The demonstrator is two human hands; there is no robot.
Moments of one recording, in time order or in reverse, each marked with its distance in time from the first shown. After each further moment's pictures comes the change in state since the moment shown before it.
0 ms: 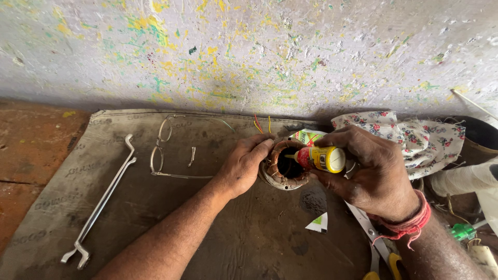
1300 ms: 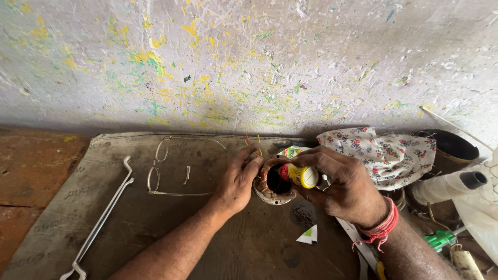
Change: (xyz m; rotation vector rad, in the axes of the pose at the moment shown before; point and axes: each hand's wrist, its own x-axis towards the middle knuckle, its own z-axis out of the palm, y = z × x) left_hand 0.000 -0.025 0.012 -0.092 0.130 0.096; right_hand 0.001 0.002 0.001 -0.007 -0.077 -0.034
